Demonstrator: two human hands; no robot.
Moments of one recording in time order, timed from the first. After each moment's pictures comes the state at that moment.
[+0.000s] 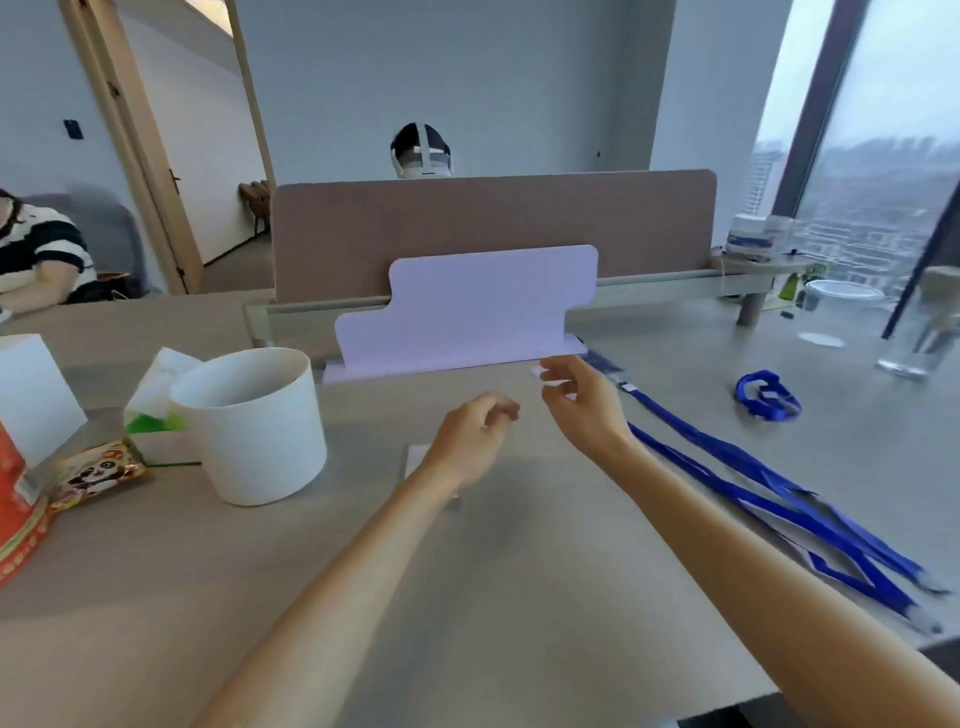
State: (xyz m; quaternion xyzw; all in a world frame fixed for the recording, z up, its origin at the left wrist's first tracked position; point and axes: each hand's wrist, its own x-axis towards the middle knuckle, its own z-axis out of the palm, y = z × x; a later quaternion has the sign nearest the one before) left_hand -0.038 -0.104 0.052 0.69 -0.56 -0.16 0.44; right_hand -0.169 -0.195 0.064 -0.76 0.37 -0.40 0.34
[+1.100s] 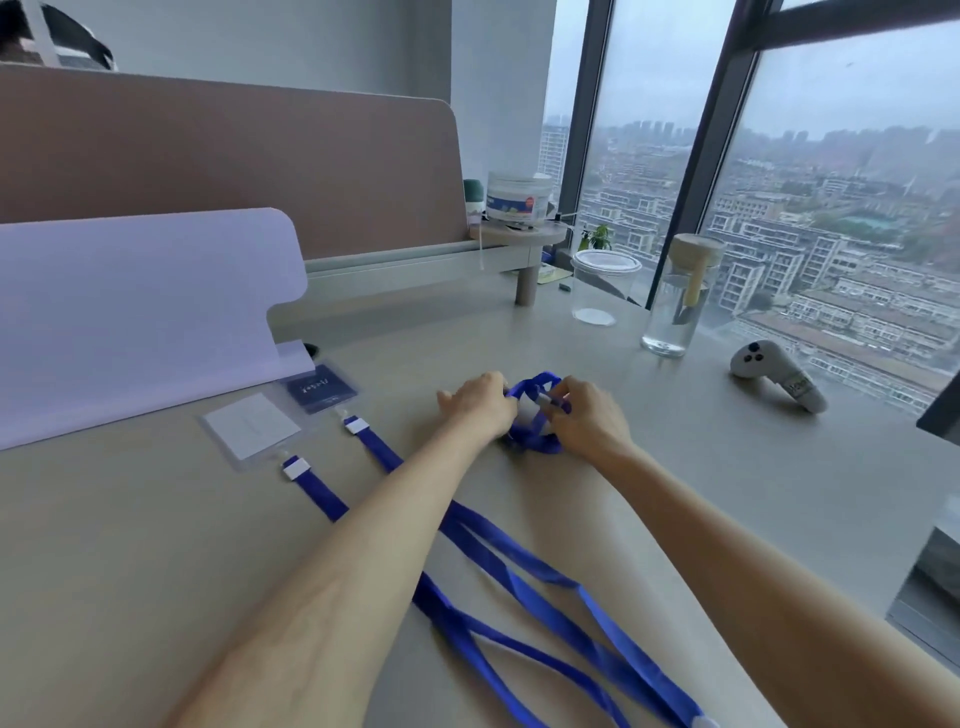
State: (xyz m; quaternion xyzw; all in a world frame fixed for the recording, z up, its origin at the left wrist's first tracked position) left_hand -0.279 -0.459 0.013 0.73 -0.63 -0.15 0.19; right_hand -0.413 -0.449 0.008 -0.69 0.65 -0.27 0.17
